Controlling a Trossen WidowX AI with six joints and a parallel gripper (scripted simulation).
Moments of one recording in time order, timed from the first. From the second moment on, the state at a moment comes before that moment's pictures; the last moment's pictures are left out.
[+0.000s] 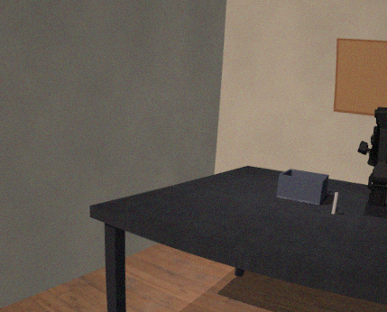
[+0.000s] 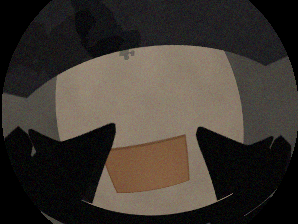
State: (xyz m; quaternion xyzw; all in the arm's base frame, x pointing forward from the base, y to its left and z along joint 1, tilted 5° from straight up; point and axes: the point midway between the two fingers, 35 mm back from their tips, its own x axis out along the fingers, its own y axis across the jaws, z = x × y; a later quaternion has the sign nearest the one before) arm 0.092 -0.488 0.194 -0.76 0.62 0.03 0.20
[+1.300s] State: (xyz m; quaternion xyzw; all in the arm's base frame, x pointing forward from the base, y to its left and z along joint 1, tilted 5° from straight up) arm 0.293 -0.350 0.171 -0.62 0.46 -0.03 0.63
